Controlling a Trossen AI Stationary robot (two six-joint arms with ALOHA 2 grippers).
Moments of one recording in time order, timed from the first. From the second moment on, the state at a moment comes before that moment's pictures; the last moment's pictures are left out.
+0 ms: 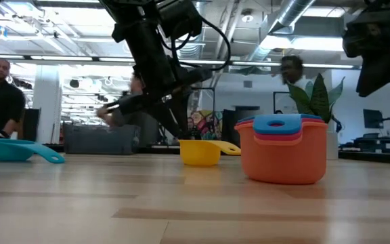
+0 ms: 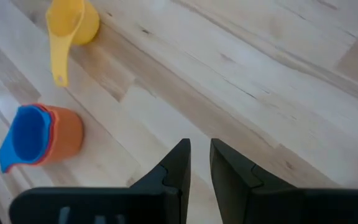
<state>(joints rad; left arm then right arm) 0.05 1.79 1.15 -0.34 -0.22 -0.98 0.08 0.63 0.63 -0.98 0.16 1.03</state>
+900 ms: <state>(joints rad) 0.02 1.87 1.15 -0.27 -0.15 -0.95 0.08 0.63 0.63 -0.98 0.16 1.10</state>
